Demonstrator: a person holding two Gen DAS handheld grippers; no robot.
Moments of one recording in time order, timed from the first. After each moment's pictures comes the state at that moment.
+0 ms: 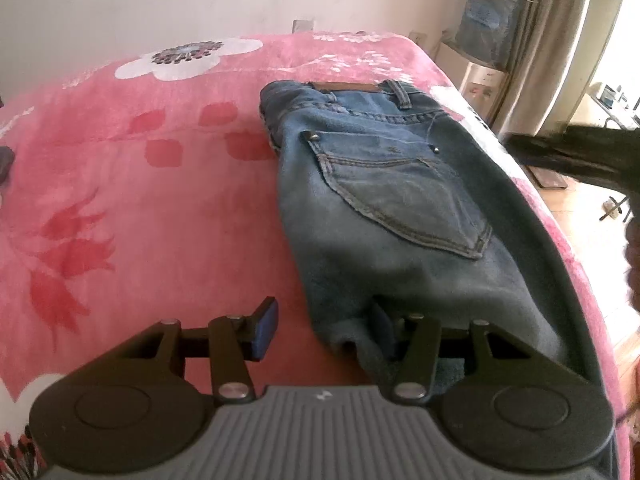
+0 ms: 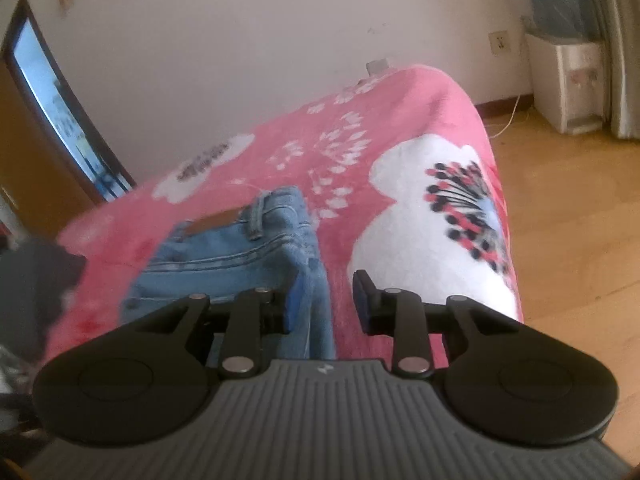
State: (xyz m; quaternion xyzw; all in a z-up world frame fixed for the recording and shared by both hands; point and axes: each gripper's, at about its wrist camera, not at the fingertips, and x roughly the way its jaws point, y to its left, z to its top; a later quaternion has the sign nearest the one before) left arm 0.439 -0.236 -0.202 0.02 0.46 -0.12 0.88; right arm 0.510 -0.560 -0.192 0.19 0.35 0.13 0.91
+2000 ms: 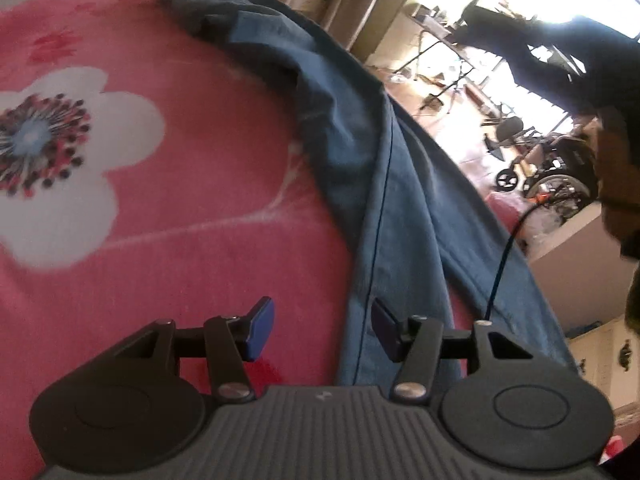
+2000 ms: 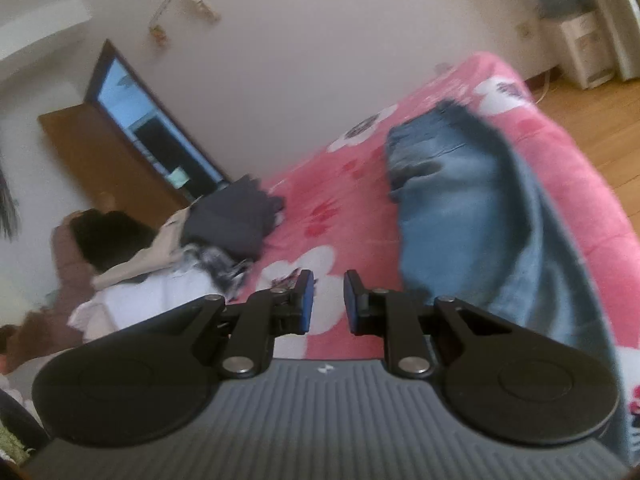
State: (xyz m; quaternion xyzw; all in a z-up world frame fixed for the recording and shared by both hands) left arm 0.119 -0.123 -0.195 0.01 0.50 -0.37 0.79; right arm 0.105 -0.459 -0.082 0.28 0.30 0.23 0.88
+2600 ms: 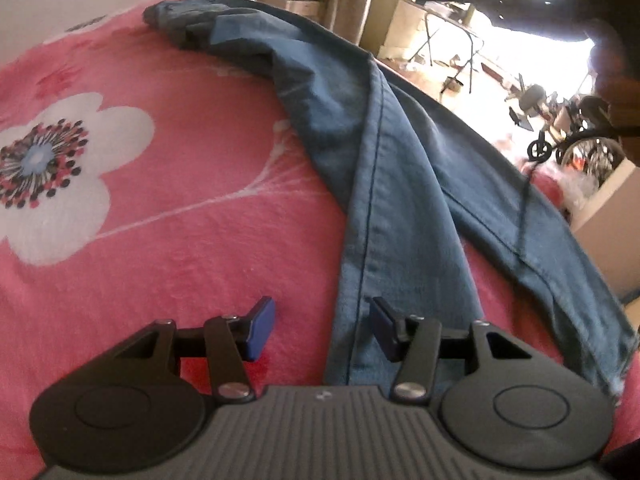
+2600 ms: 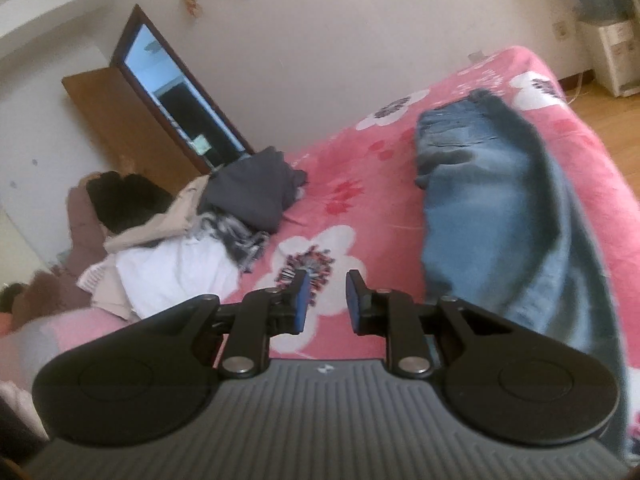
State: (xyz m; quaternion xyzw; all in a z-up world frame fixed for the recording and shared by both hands) left arm 0.081 -0.147 -0.214 0.09 0.46 -0.34 0.81; right arm 0.102 -0.452 -0.091 0.24 0.31 0.25 0.89
